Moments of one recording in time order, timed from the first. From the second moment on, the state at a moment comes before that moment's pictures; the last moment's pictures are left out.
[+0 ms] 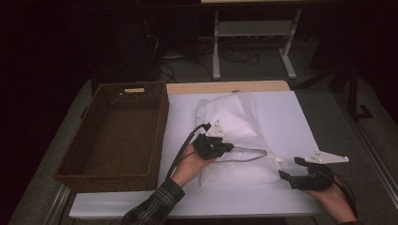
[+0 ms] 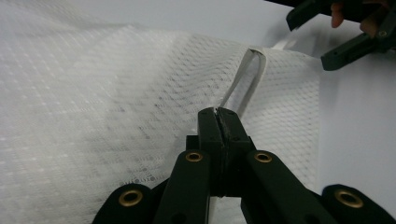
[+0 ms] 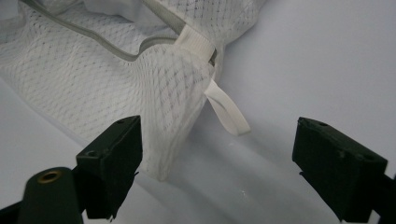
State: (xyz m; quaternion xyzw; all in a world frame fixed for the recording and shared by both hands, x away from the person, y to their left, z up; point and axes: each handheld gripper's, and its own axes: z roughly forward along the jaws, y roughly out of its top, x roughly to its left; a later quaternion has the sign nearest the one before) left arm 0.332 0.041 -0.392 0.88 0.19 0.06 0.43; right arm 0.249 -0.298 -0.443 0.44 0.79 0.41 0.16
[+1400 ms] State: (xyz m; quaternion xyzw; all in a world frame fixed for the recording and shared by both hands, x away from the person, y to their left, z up) left arm 0.305 0.061 -0.413 0.88 0.22 0.02 0.42; right arm 0.256 -0.290 -0.440 0.42 0.80 0.41 0.16
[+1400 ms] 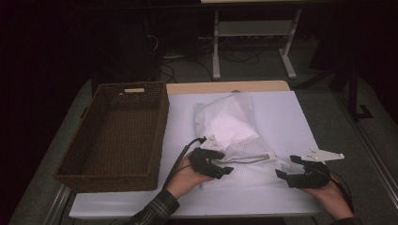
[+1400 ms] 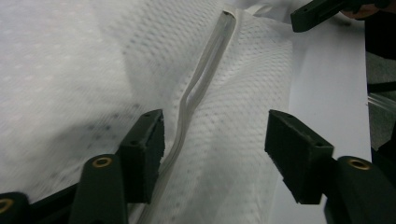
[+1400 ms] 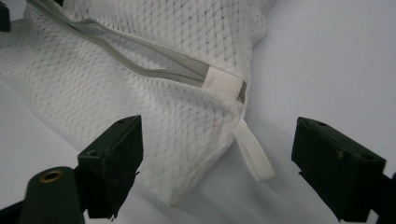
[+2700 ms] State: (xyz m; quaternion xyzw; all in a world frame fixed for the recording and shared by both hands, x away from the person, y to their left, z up) left arm 0.234 0.140 -0.433 0.85 0.33 0.06 0.42; right arm 0.288 -0.207 -0.415 0.26 0.86 0.44 0.08
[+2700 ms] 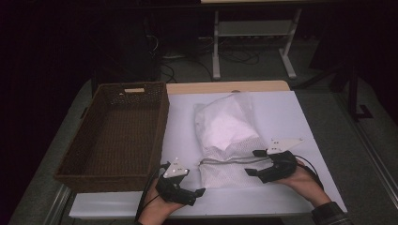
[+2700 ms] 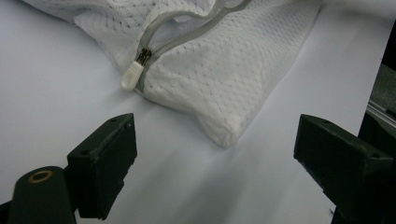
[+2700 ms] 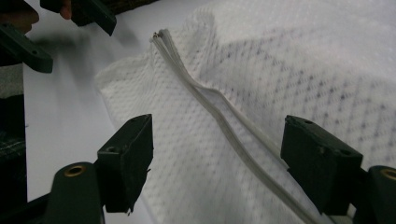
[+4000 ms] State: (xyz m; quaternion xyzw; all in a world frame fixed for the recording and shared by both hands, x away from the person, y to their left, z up) left arm 0.234 0.138 -0.437 0.86 0.34 0.07 0.39; right arm 0.332 -0.084 -0.399 0.15 0.89 0.44 0.03
